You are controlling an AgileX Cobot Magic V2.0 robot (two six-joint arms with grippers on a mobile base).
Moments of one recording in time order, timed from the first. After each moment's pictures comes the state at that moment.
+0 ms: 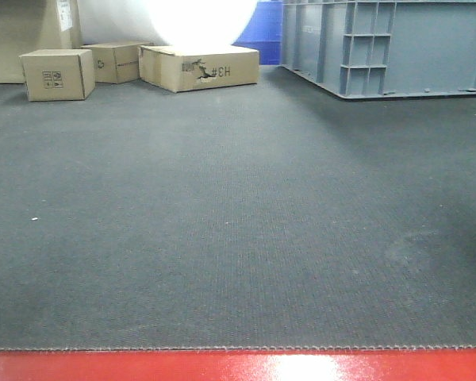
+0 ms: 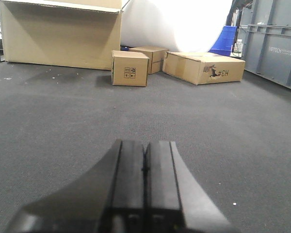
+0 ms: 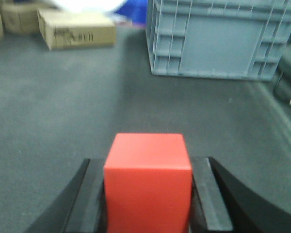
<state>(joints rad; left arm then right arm) -0.01 -0.01 0.03 -0.10 -0.04 0.05 0.08 0.55 -0.44 -0.03 0.16 0.03</state>
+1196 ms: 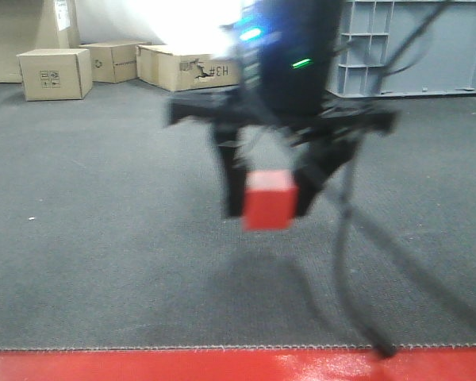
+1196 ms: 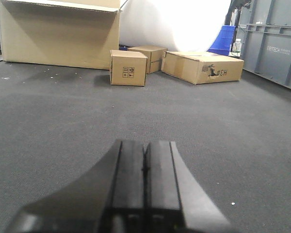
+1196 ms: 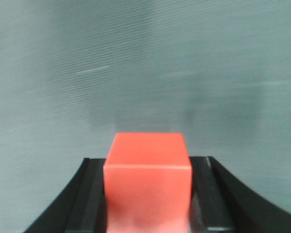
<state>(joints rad) -0.01 -0.01 0.03 -0.10 -0.04 0.05 0.71 1.85 -1.44 0.04 1.01 0.64</state>
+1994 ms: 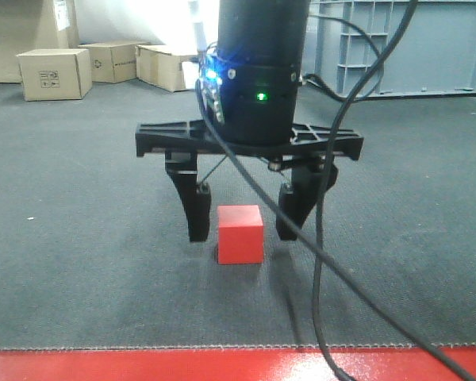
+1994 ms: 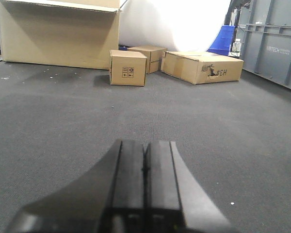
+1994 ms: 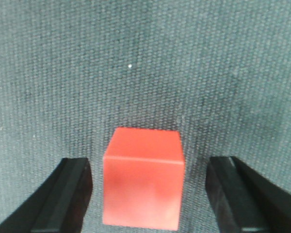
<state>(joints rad) -0.01 -0.01 0.03 -0.10 -0.04 0.05 0.73 1.90 -1.47 0.03 1.01 0.67</state>
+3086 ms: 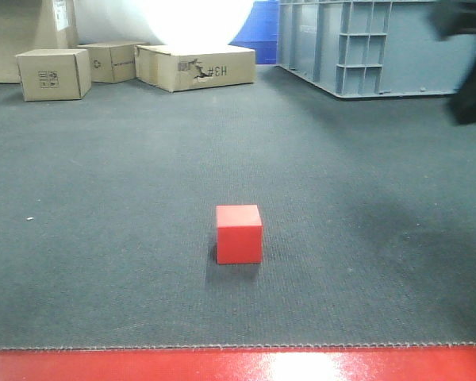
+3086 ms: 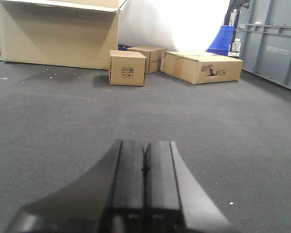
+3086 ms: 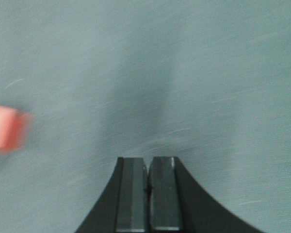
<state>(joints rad) -0.01 -0.01 0.03 -0.10 -0.04 0.05 0.30 1.14 -0.78 -0.02 0.51 0.19</state>
